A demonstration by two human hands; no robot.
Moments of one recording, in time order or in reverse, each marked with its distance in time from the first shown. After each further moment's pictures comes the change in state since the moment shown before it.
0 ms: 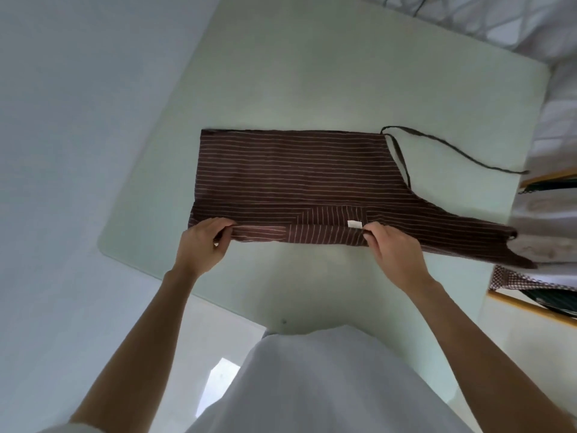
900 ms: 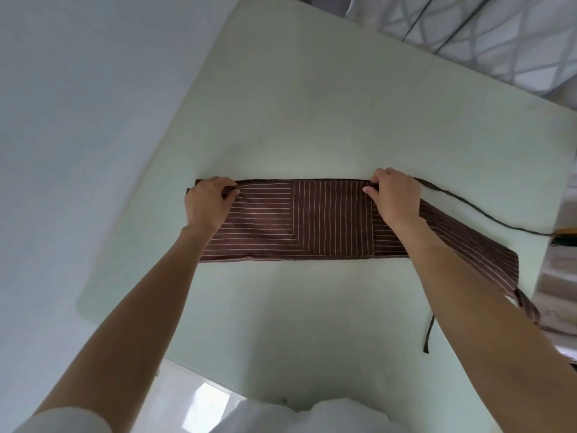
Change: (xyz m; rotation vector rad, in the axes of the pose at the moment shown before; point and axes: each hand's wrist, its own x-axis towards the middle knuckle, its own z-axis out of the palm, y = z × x) left_hand 0.191 -0.049 0.027 0.139 -0.030 -0.357; right_hand 0.226 0.064 0.033 -0.206 -0.161 0.262
